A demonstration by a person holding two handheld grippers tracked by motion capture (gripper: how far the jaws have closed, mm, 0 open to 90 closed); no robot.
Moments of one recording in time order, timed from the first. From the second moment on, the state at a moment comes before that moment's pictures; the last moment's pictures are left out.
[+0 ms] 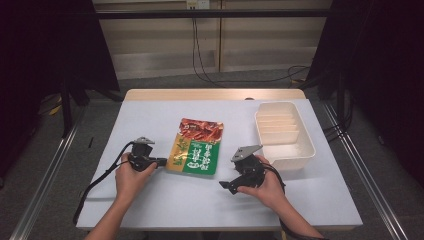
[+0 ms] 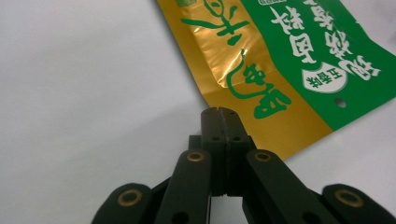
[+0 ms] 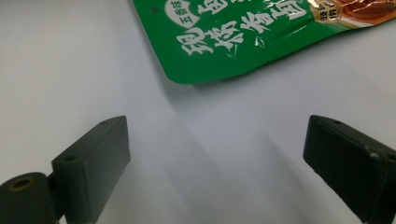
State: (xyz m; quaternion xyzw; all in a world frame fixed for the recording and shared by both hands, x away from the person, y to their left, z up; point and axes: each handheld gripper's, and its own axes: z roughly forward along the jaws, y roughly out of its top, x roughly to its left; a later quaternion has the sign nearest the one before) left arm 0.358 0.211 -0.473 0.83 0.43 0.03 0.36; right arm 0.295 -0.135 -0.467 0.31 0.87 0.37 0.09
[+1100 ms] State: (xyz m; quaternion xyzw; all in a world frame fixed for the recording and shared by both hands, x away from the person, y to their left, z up) left arm 0.340 0.181 -0.477 0.84 0.37 0.02 0.39; right arm 0.296 -0.130 -0.473 0.37 0.85 0.36 0.02
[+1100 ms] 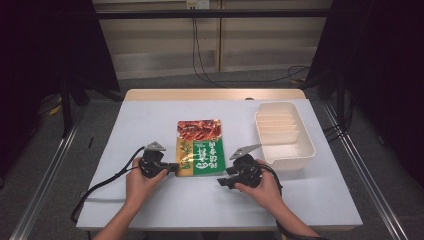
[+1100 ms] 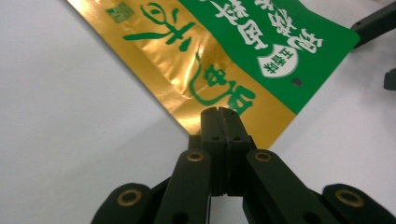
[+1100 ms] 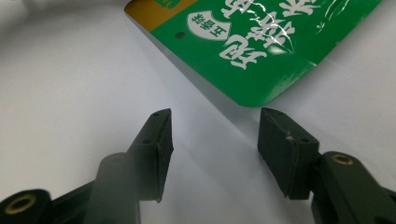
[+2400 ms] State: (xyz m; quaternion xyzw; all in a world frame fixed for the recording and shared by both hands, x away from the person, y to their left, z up) left arm 0.334 0.212 -0.464 0.87 0.33 0.08 0.36; right arm 0.326 -0.128 -0.475 0.49 0.78 0.39 -0.04
